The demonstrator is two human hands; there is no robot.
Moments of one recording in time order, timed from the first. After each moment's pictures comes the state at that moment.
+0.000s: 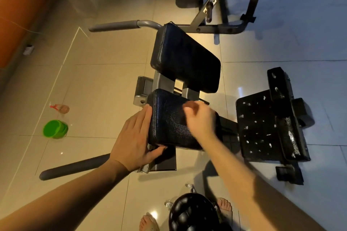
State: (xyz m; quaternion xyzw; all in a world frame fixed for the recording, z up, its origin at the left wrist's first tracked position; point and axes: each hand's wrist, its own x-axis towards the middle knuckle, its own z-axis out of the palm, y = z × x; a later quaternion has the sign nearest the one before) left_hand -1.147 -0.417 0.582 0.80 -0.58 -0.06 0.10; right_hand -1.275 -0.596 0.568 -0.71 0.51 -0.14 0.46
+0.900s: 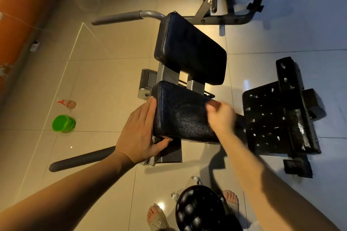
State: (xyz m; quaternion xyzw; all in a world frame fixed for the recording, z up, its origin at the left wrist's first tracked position) left_hand -1.146 -0.416 0.580 0.81 -0.58 -0.07 0.09; right_hand -1.305 -0.617 0.532 -0.66 0.61 -0.11 0.43
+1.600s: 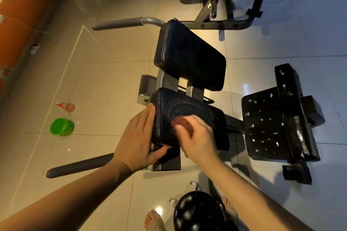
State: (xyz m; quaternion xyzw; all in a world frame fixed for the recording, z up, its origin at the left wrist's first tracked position) left_hand -1.147 -0.417 0.583 0.81 -0.58 -0.07 0.09; right_hand -1.309 -0.547 0.582 -0.78 0.36 -0.17 0.48
